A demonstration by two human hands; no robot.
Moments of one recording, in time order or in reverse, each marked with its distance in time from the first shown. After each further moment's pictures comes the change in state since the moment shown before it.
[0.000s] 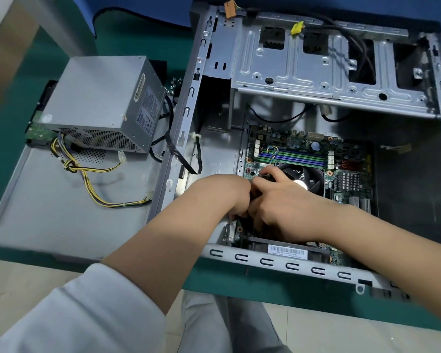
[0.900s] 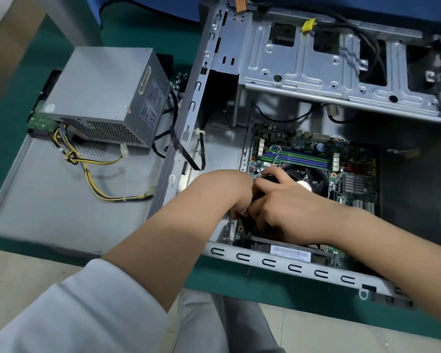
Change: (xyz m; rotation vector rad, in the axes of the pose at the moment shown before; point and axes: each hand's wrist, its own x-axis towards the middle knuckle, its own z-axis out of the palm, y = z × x) left_hand 0.002 -0.002 -0.003 -0.024 0.008 0.004; right_hand 0.000 -0.001 -0.003 0.045 -0.008 -0.008
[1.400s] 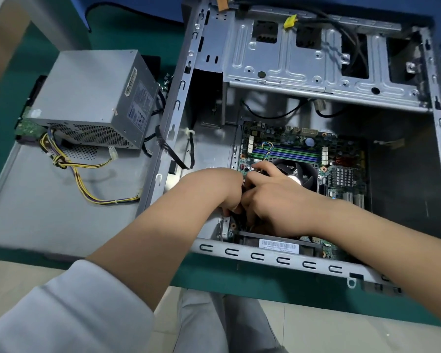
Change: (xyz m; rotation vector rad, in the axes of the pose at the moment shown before) left_hand -0.002 0.000 0.001 -0.016 0.009 0.013; right_hand 0.001 -0.001 0.000 0.025 0.049 0.056
